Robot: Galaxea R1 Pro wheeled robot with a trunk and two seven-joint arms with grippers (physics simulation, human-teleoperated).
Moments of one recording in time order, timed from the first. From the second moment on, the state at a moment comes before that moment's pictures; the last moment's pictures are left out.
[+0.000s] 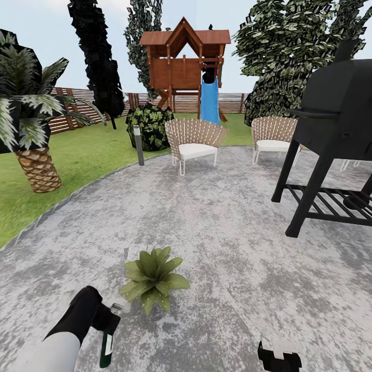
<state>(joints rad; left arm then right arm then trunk) -0.60 0.00 0.42 -0.69 -1.09 0.74 -0.90 -0.46 -0.02 -0.08 -0.03 0.16 -0.49 -0.38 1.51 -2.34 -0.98</state>
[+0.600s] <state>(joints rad) -0.58 -0.04 0.41 -0.74 -1.09 0.74 -0.89 -0.46 -0.02 -0.08 -0.03 0.16 -0.49 -0.38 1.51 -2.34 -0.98</state>
